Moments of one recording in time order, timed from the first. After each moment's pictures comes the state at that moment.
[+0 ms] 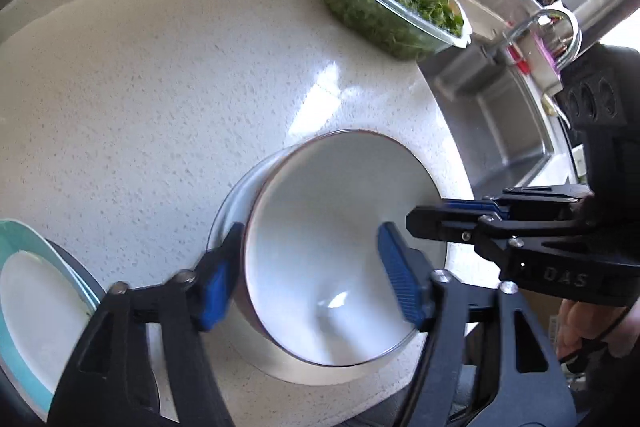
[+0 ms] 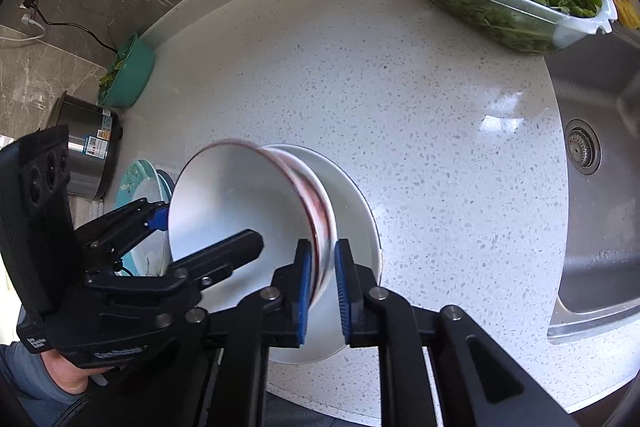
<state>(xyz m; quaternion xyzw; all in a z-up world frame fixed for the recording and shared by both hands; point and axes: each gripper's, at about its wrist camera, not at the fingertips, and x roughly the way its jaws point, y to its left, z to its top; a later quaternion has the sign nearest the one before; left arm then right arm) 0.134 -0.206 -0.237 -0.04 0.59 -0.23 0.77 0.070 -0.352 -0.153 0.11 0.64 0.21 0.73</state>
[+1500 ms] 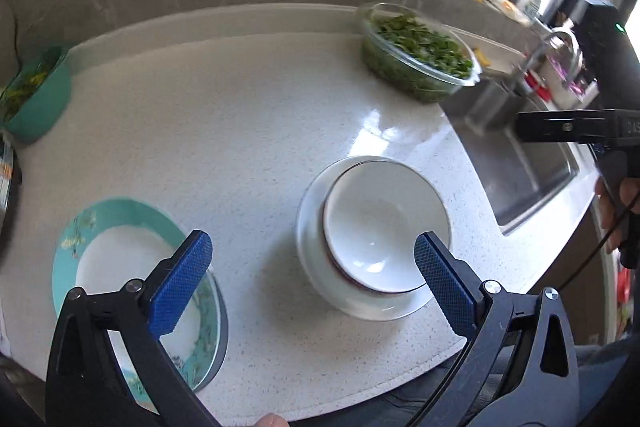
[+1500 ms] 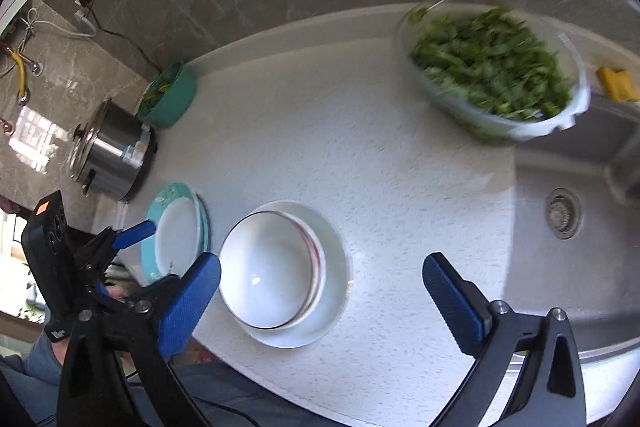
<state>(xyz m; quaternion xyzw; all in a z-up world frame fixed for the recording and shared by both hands) 0.063 -0.146 -0.167 0.00 0.52 -0.15 0.84 0.056 -0.398 -0.069 0.09 0.56 0.23 0.79</state>
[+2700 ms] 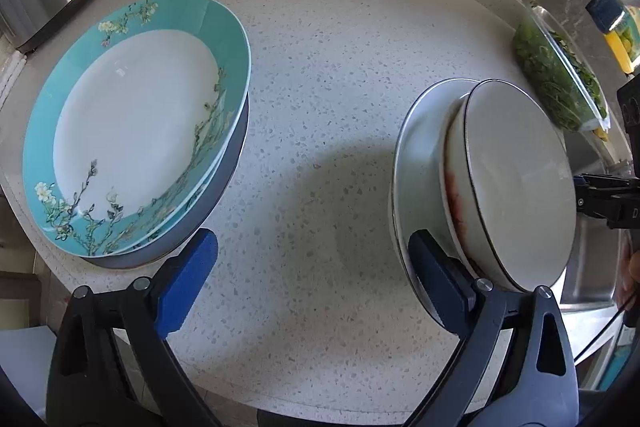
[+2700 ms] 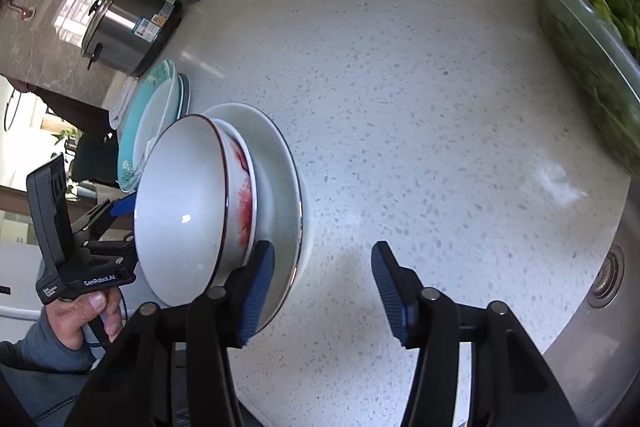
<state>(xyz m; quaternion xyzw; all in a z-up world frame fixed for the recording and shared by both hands) 0.021 -0.156 -0.292 -0.14 0.57 0.09 0.80 0.098 -0.364 -0.192 -0.04 0.64 0.40 0.66</state>
